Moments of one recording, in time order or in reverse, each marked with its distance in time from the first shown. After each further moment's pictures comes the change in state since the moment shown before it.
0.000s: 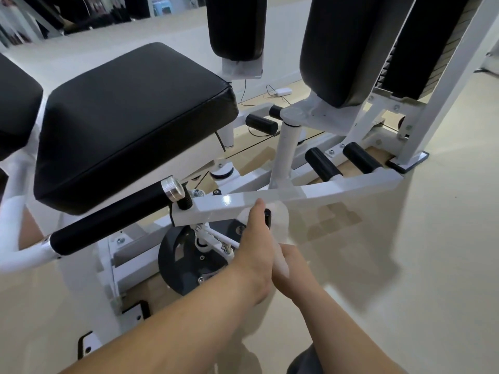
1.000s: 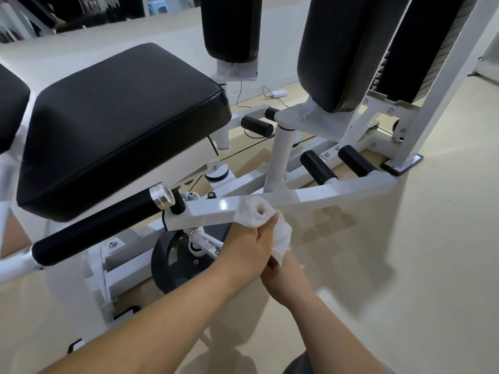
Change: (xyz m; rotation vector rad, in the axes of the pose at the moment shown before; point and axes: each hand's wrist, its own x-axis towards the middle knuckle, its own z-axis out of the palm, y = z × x) left_hand 0.022 0.002 -0.021 0.692 -0.086 0.519; right_hand 0.014 0.021 0.010 -0.231 0.034 0.063
